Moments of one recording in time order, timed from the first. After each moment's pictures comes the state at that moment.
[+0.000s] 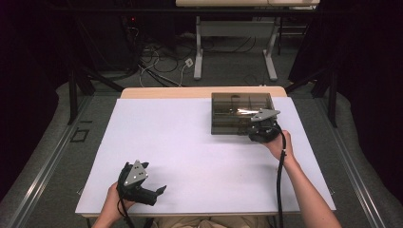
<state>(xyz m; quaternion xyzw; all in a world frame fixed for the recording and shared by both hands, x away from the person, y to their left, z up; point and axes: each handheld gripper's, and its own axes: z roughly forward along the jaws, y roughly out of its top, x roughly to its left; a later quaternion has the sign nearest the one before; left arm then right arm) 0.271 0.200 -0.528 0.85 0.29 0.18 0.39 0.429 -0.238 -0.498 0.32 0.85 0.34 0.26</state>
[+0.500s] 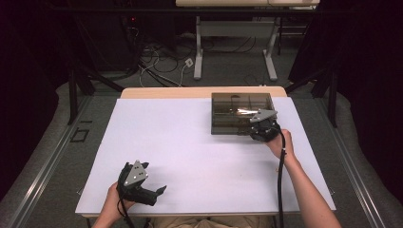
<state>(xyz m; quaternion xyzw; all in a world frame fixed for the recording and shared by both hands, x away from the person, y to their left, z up) 0.271 0.200 -0.528 0.85 0.29 0.18 0.40 0.436 -0.239 -0.506 0.30 0.86 0.32 0.27</state>
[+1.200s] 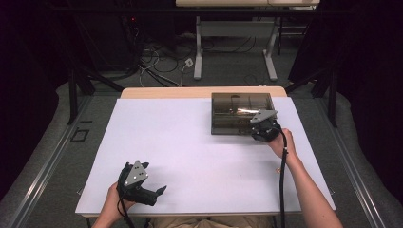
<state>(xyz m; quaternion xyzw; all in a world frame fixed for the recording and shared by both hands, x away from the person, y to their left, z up) 0.271 0.199 -0.528 0.85 0.29 0.18 0.40 0.437 -0.243 -0.506 0.29 0.87 0.31 0.26</state>
